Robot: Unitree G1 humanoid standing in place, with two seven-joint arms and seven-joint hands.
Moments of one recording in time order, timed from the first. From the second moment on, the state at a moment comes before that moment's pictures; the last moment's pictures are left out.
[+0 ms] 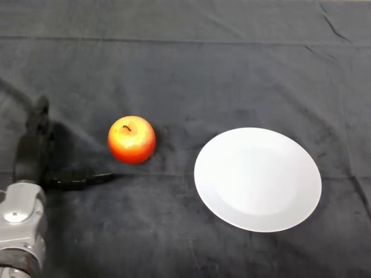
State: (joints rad) left arm -0.61 0.29 0.09 1.18 -0.14 -0.54 -0.12; right arm -0.65 -0.49 -0.95 1.22 0.88 0.20 0.40
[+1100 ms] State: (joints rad) left arm -0.70 0.23 -0.04 1.18 -0.06 -0.44 -0.19; right arm -0.65 -0.49 -0.95 1.22 0.88 0.20 0.40
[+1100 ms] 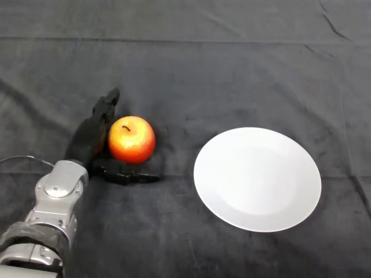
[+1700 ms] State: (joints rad) left arm -0.73 0.24 -0.10 1.18 -0.02 -0.43 -0.19; right arm -0.65 -0.49 -0.95 1.22 0.88 0.20 0.40
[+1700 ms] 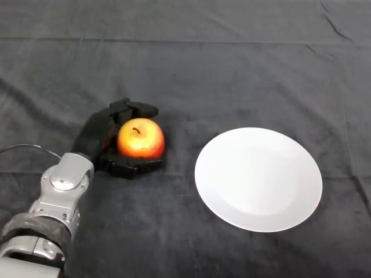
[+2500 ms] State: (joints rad) left arm -0.81 0.18 -0.15 1.17 0.00 -0.47 -0.15; right arm -0.65 -0.49 -0.95 1.22 0.88 0.20 0.40
